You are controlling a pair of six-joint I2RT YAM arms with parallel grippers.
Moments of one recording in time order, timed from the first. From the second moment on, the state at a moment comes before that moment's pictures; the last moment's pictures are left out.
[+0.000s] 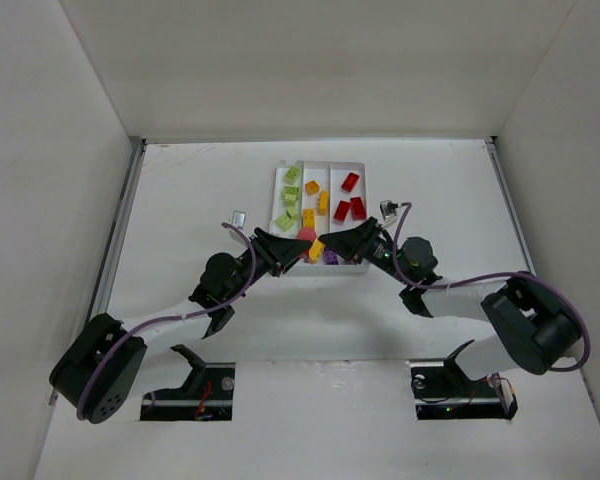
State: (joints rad) left arm -0.63 1.15 0.28 0.94 0.19 -1.36; right arm 0.61 1.43 0.43 1.16 -0.31 1.25
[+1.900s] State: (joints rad) left arm -0.59 1.00 0.23 0.64 0.04 -1.04; right arm 0.39 2.24 1.78 0.01 -0.10 0.74
